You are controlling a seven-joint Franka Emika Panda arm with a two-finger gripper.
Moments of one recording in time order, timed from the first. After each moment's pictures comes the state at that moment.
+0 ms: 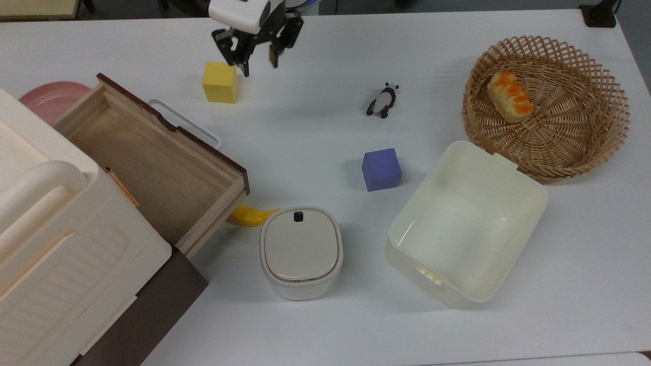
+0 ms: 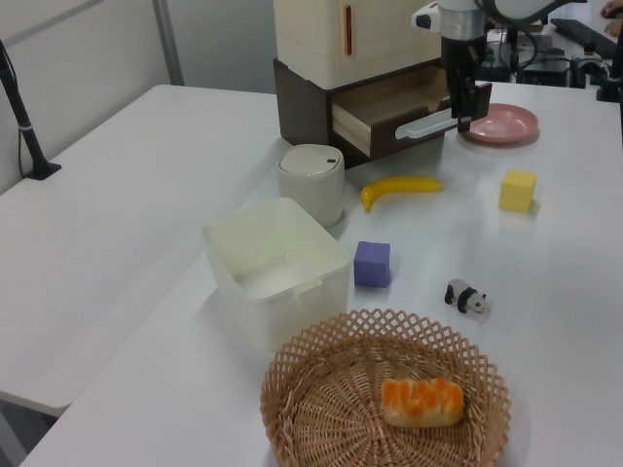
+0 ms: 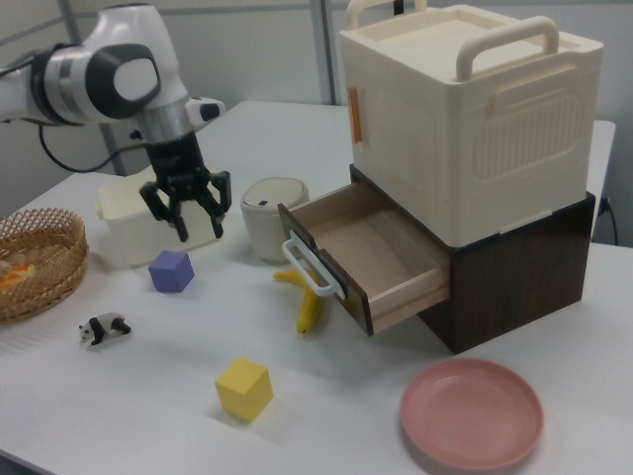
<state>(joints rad) 0.27 0.01 -0.20 -1.82 -0.12 1.79 -0.35</state>
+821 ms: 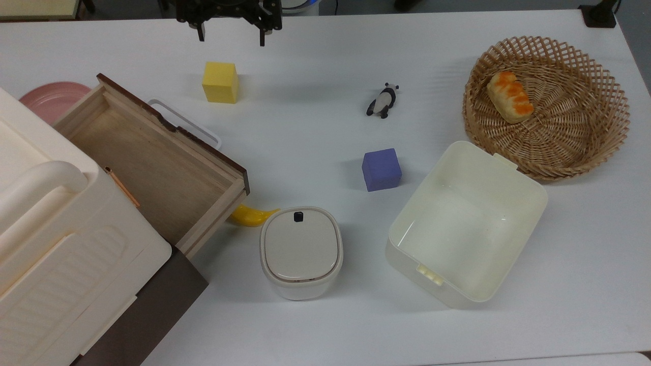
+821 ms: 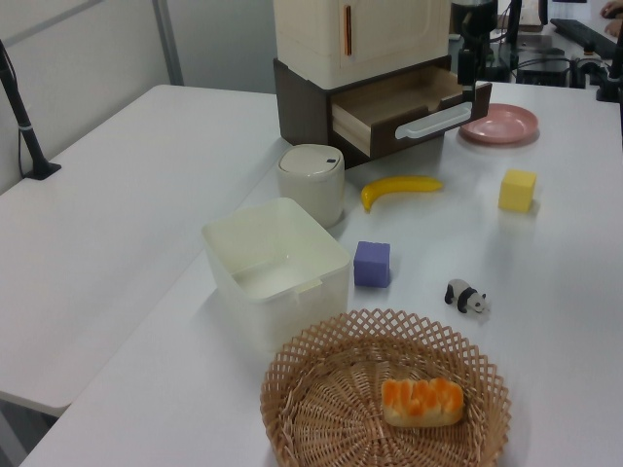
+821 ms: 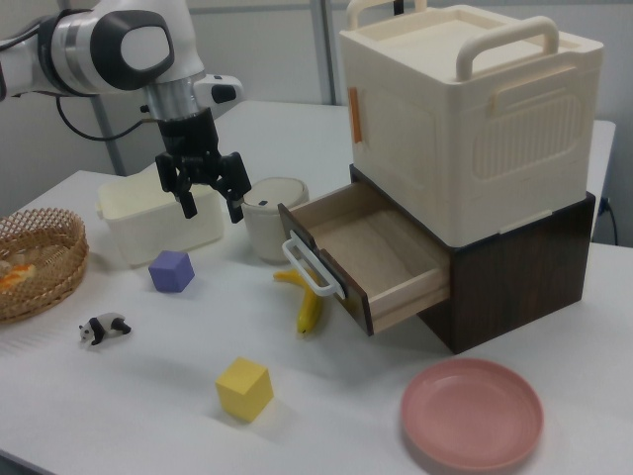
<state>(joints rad) 0.06 0.01 -0.07 -1.71 -0.12 1.66 -0.02</state>
